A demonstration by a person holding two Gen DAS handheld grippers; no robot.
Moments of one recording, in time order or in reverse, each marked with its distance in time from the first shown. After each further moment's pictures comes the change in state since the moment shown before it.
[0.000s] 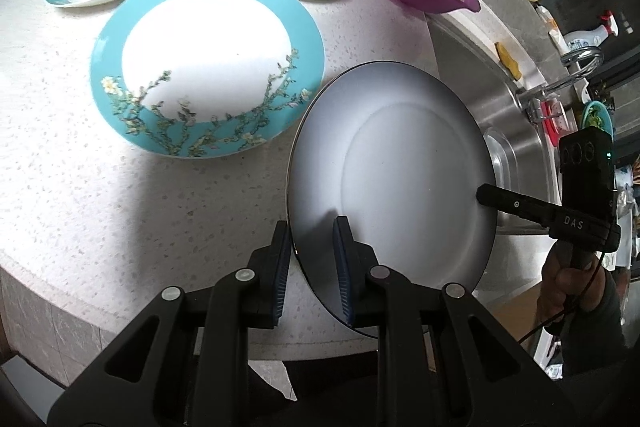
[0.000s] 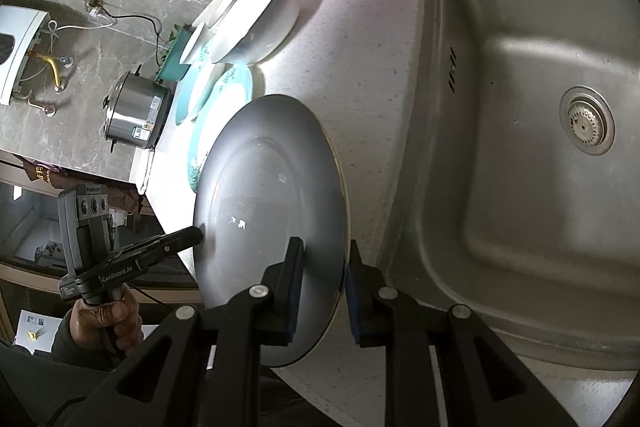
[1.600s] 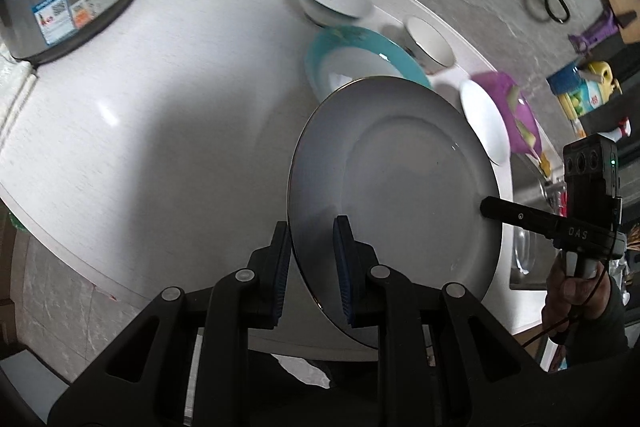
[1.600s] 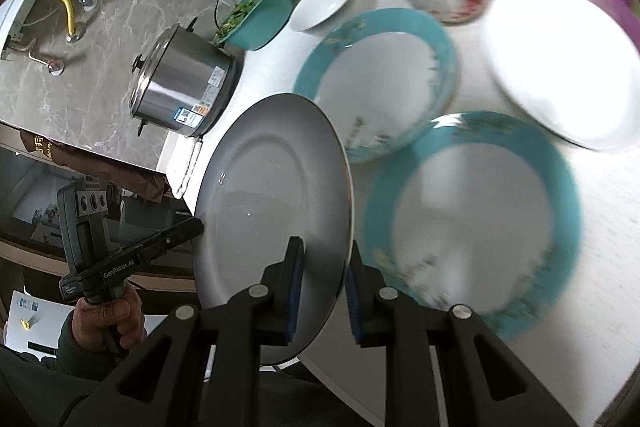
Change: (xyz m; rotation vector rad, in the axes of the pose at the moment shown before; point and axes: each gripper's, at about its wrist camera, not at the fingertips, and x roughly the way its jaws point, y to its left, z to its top) left arm -0.205 0.307 0.087 -0.147 -0.142 0.056; right arm 0.156 0.255 0.104 -0.151 0.088 0.025
